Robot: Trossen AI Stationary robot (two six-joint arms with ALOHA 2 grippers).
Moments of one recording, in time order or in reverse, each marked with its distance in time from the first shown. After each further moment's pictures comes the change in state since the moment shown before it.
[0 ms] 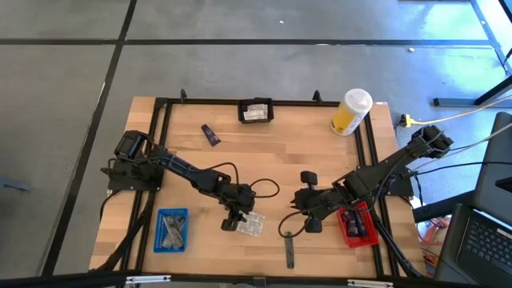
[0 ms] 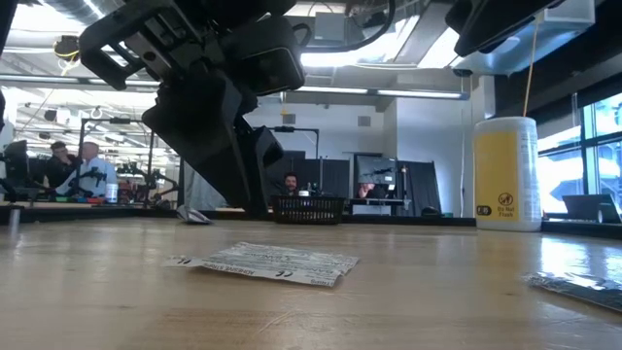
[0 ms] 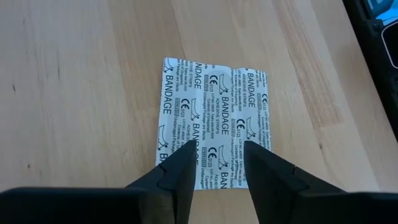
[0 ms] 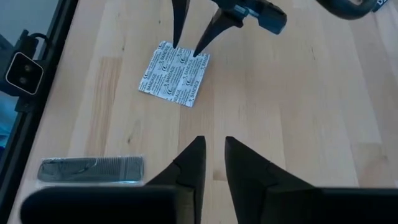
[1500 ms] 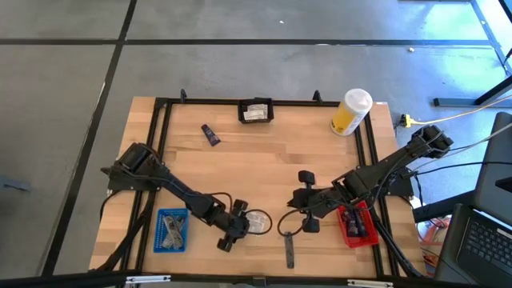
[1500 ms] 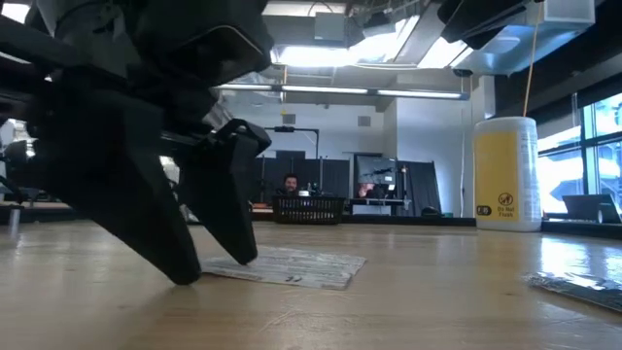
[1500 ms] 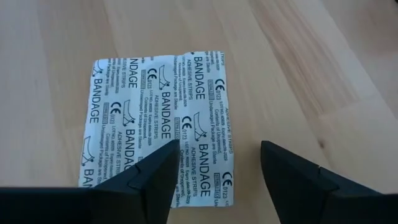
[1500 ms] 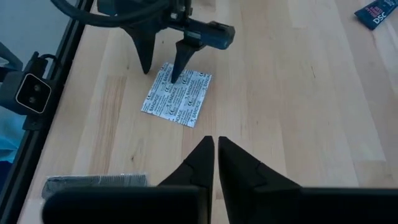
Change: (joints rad) left arm -0.229 0.113 0.010 0.095 -0.349 0.049; right arm -0.013 0.001 0.000 0.065 0.000 -0.025
